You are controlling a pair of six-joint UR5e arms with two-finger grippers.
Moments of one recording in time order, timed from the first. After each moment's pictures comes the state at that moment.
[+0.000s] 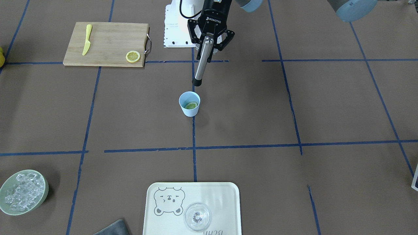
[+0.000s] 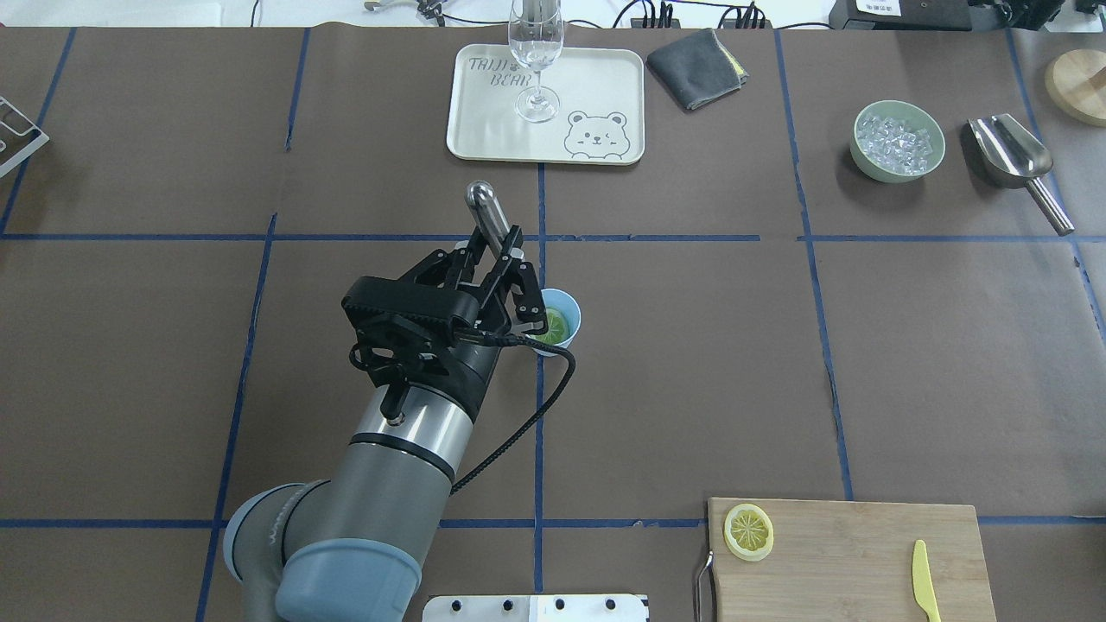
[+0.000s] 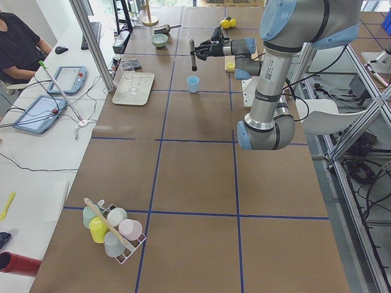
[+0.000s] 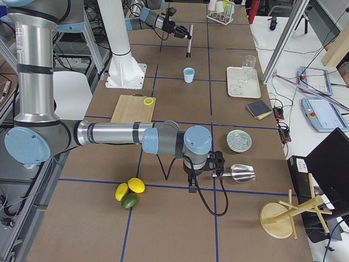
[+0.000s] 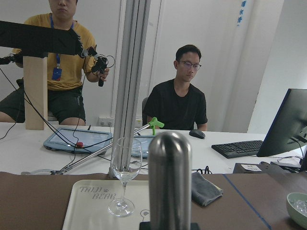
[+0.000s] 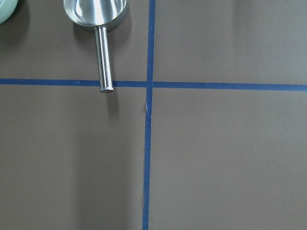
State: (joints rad) left arm -0.14 -2.15 -1.88 -2.27 -0.50 -0.91; right arm 1.64 -1.62 1.69 -1.68 2.36 -0.09
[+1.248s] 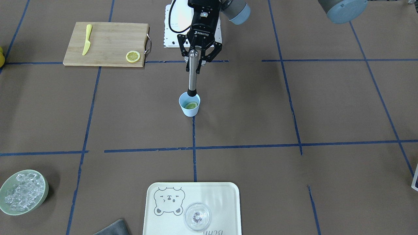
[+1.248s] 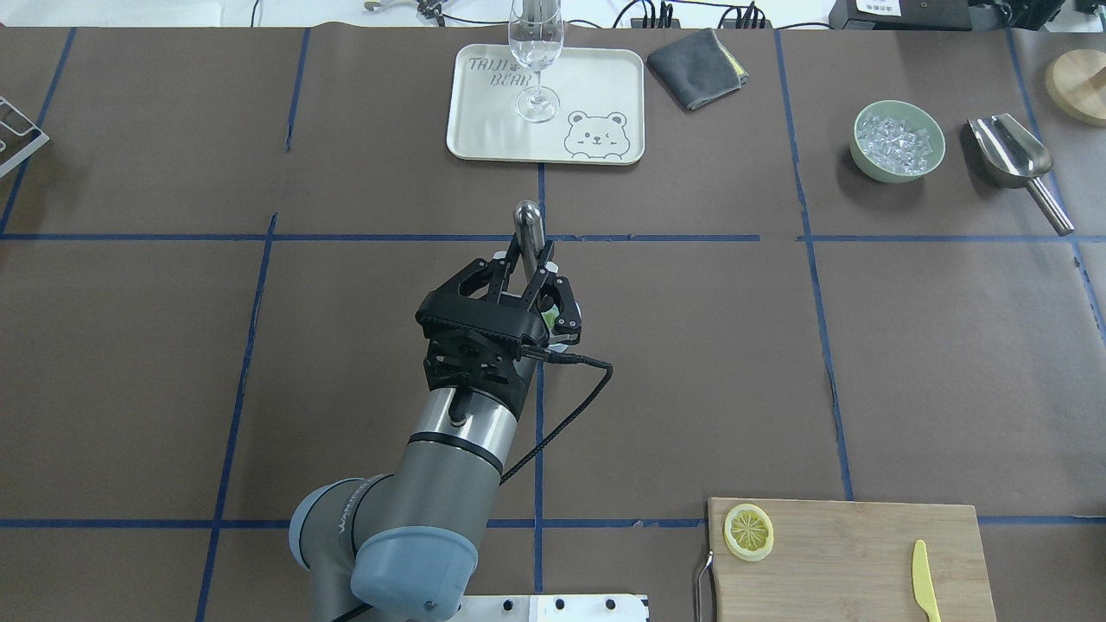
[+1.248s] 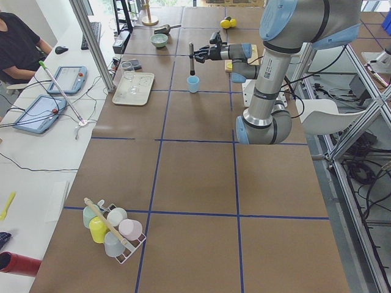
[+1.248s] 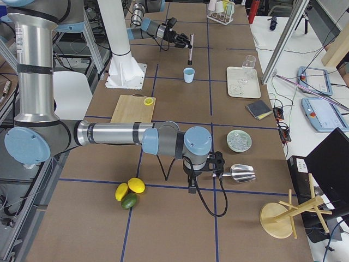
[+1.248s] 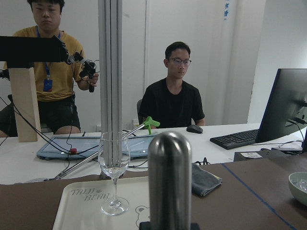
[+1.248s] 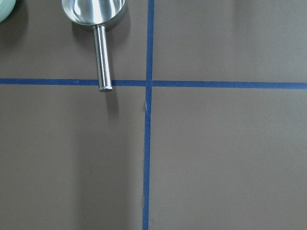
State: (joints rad) left arm -0.14 -2.21 -1.72 -2.36 -0.50 -0.78; right arm 1.64 -1.62 1.68 -1.68 2.37 -0.09
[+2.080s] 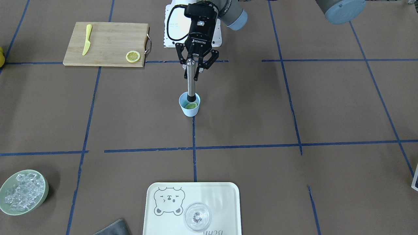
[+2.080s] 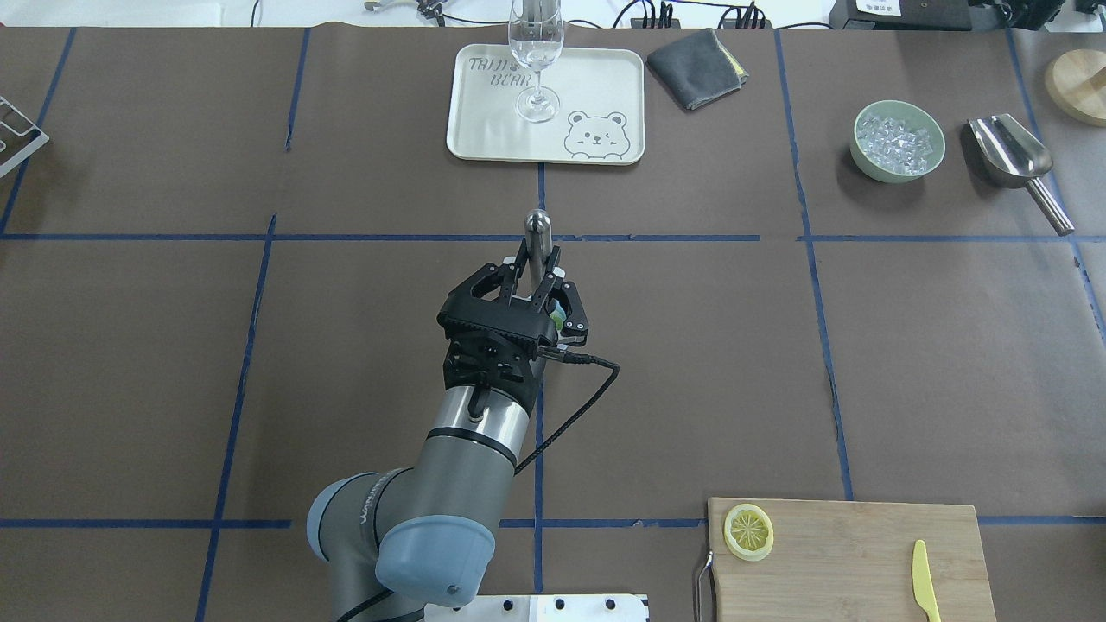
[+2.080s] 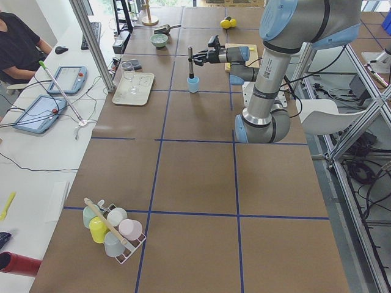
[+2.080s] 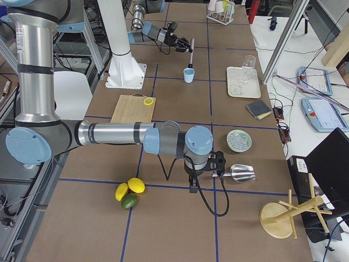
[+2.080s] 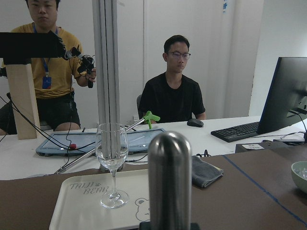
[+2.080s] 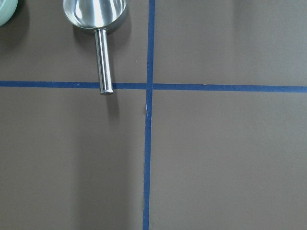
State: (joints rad) left arm -0.15 -2.23 -1.65 -2.38 -0.51 -0.78; right arm 1.64 -1.61 1.68 -1.68 2.36 -0.09
